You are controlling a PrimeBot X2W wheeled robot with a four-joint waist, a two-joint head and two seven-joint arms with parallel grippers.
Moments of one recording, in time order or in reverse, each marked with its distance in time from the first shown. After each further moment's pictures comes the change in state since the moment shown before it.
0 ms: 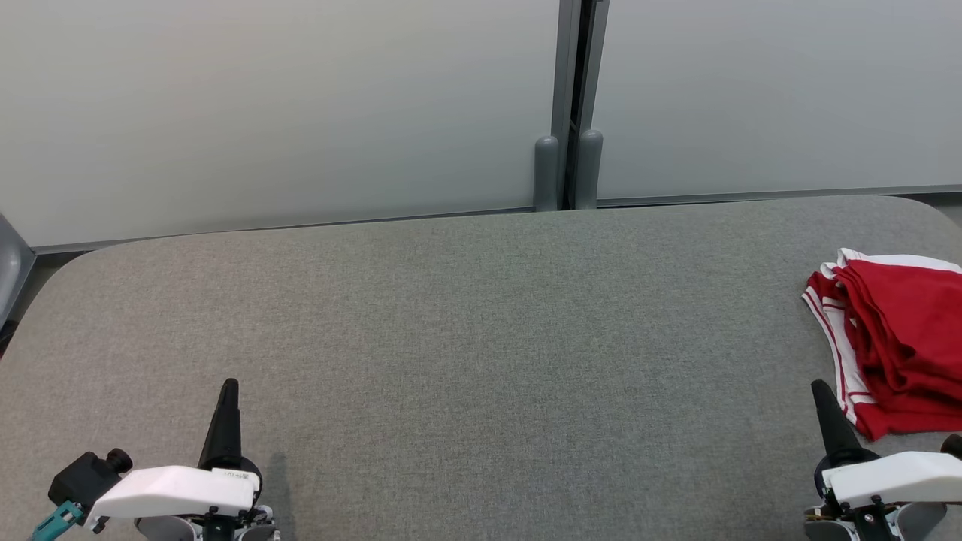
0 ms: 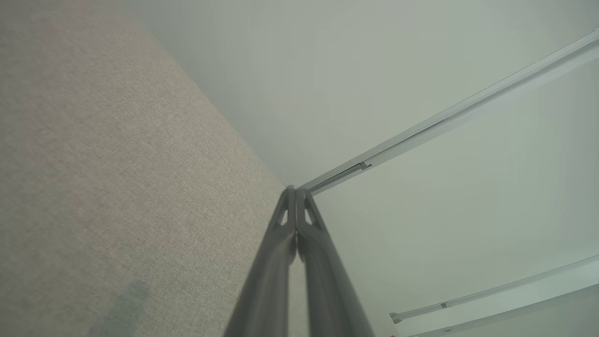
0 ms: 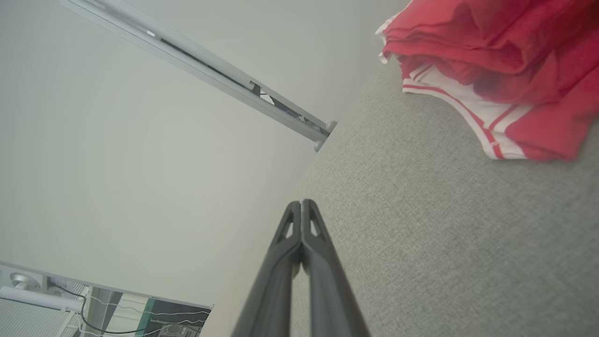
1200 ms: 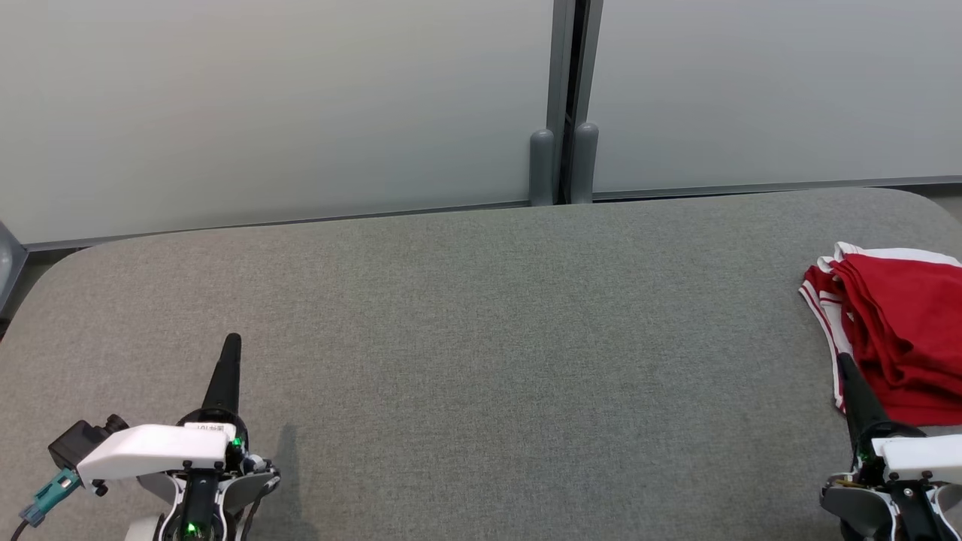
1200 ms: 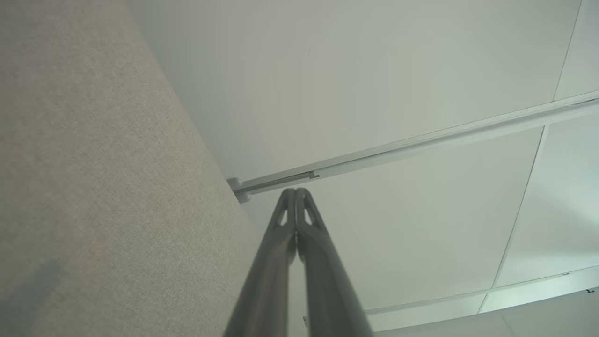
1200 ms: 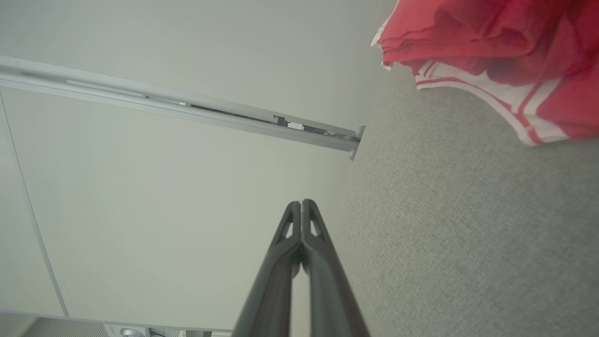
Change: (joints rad) left arm -0.098 0.005 0.000 0.030 -0.309 -0.019 0.080; right arm -0.044 -0.004 -0.057 -0.002 0.310 0.000 0.049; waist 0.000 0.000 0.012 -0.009
